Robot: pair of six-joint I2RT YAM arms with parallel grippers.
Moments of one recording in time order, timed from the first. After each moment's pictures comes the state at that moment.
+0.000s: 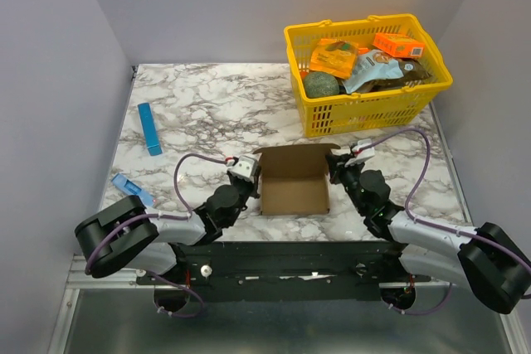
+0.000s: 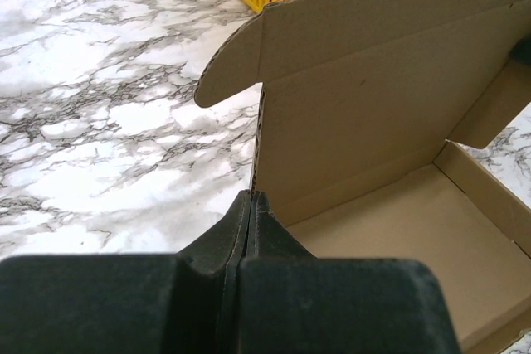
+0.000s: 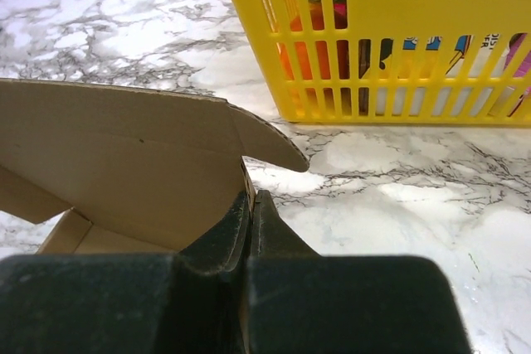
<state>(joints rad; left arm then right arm) -0.98 1.32 0.24 1.01 -0.52 -0.14 0.67 1.05 0.22 0.75 0.32 0.19</state>
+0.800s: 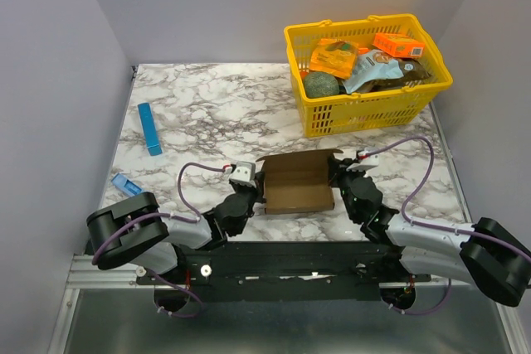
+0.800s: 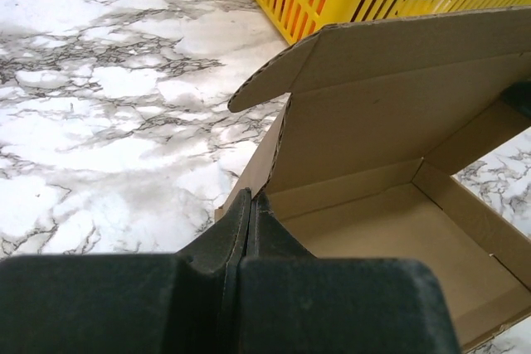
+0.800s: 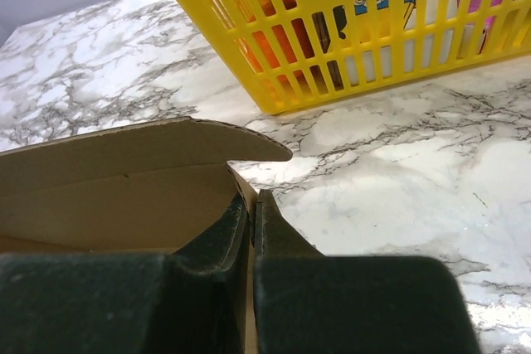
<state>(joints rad) -1.10 1.41 0.24 1.07 -0.73 -0.33 0.82 1.08 0.21 0.76 0.65 0.38</state>
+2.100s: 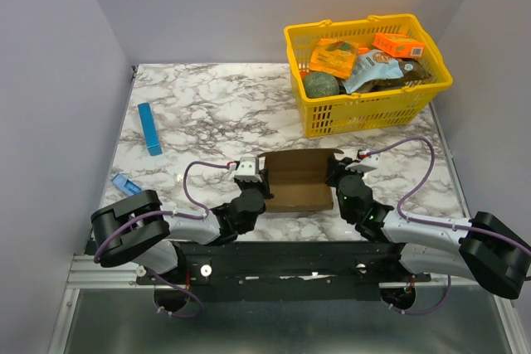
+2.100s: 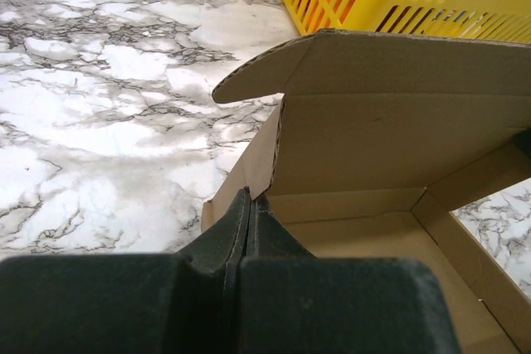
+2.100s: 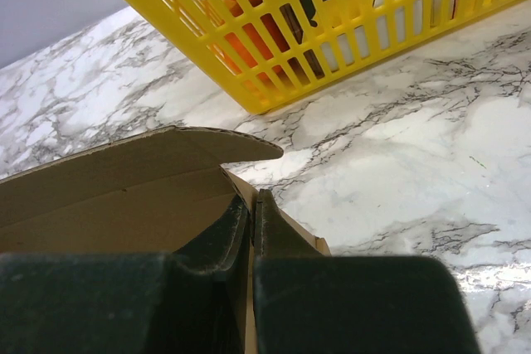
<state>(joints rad) -1.15 1.43 0.38 0.86 -0.89 -0.50 0.89 1.13 0.28 0.63 0.84 0.57</state>
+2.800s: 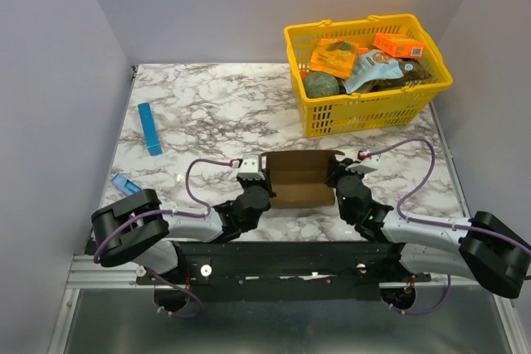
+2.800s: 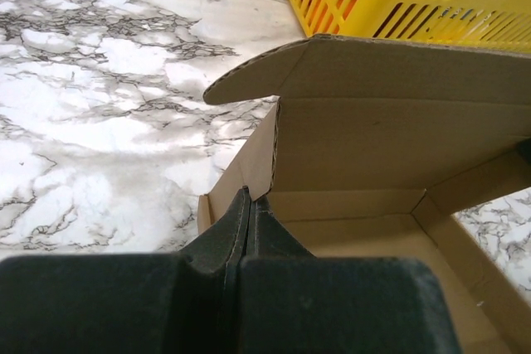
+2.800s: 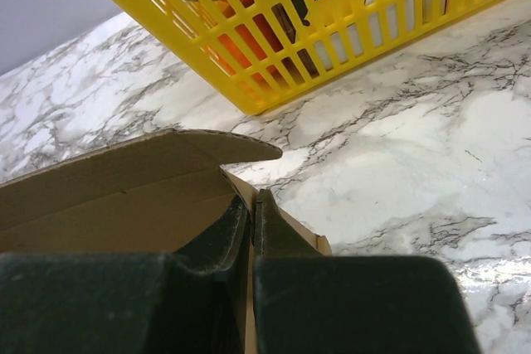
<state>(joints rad) -1.15 1.43 0.43 0.76 -0.90 -0.55 0.90 1.13 0.28 0.61 0.87 0.60</state>
